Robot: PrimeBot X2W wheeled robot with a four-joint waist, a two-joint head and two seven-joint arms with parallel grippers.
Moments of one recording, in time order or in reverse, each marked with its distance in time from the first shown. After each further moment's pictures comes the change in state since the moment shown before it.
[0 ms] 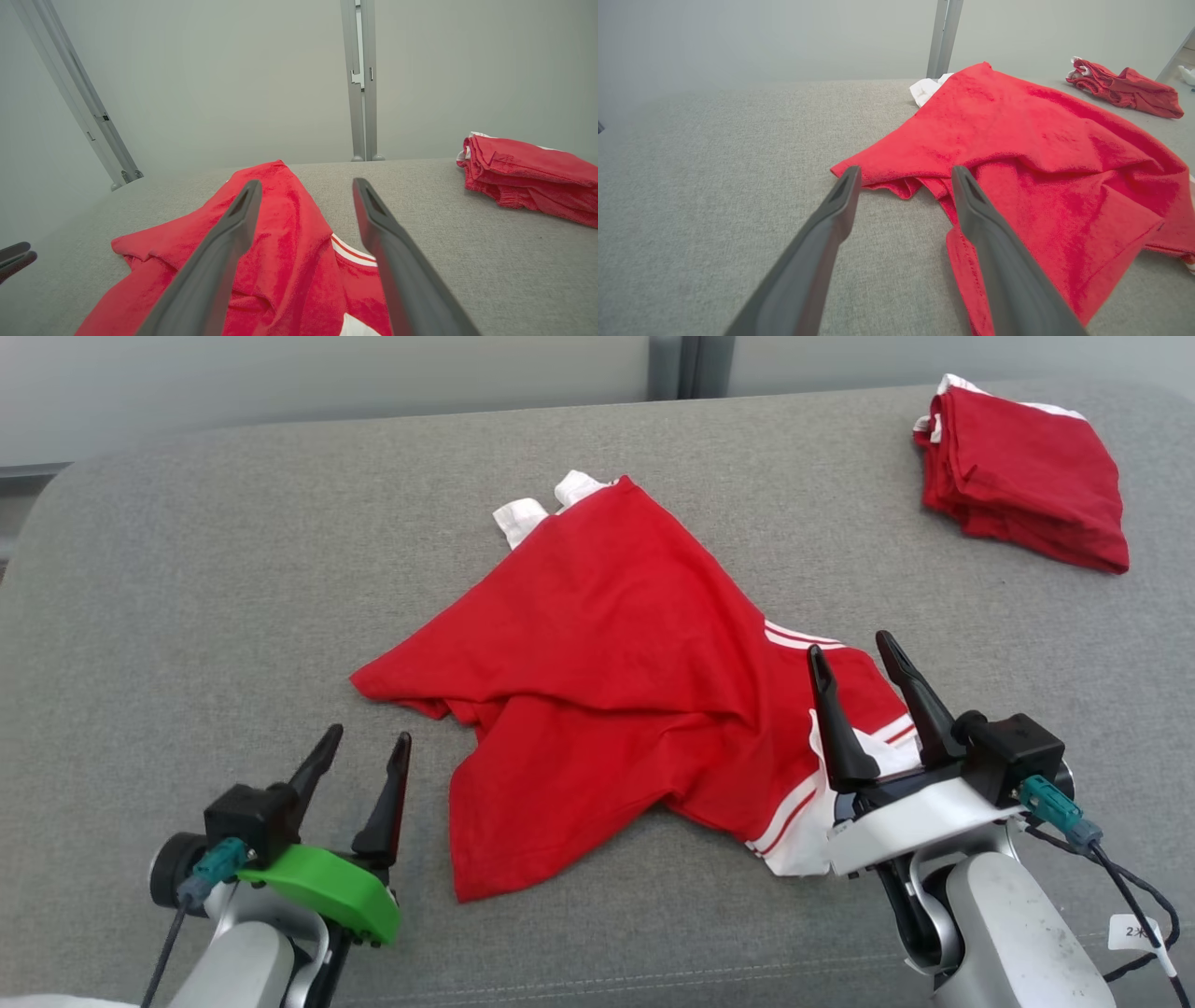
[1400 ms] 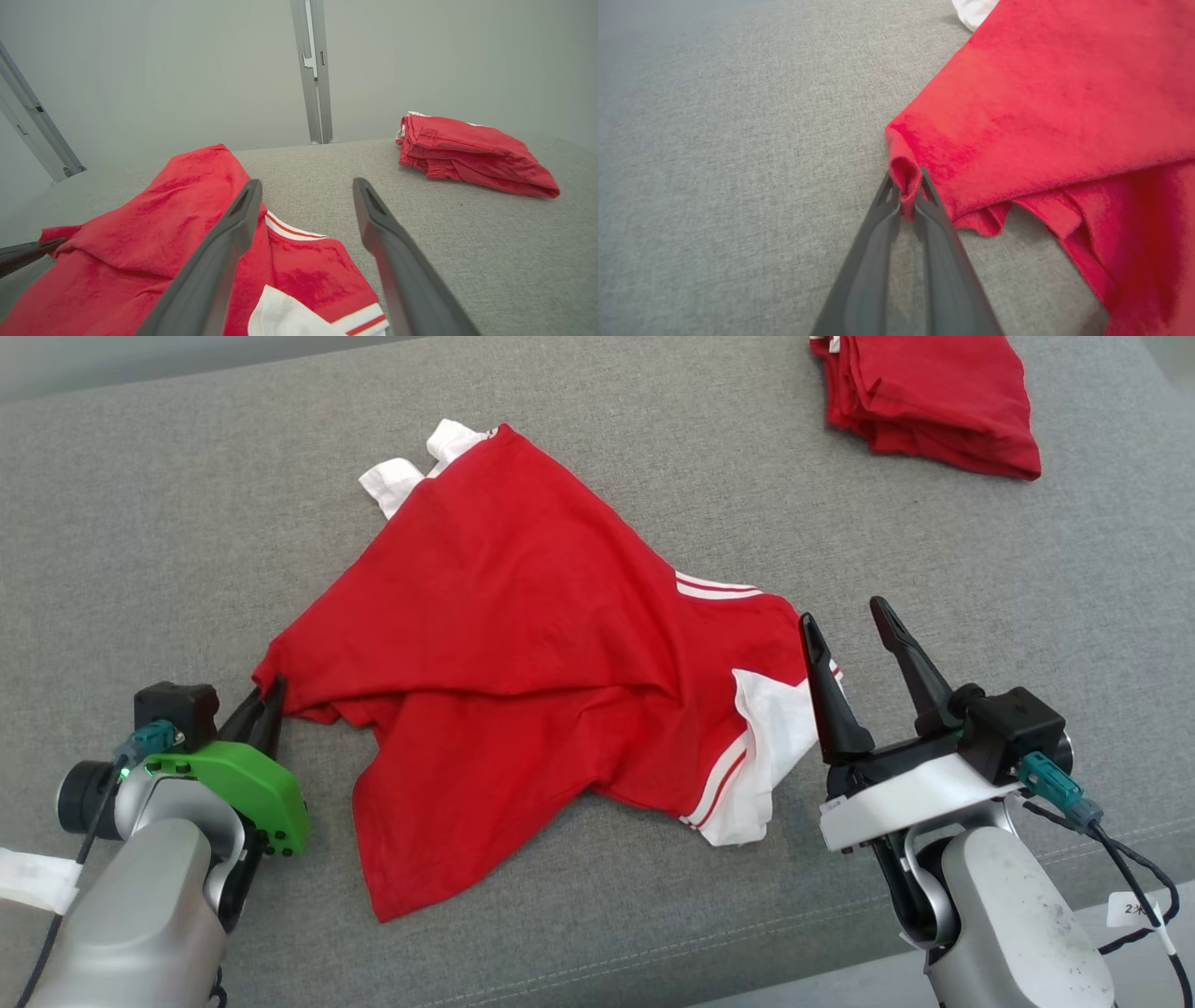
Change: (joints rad) left arm -0.374 0.035 -0.093 0.556 -0.087 -0.077 0.010; right arm -0.042 0.000 0.013 -0.024 -0.014 0.000 0.000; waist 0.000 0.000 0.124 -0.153
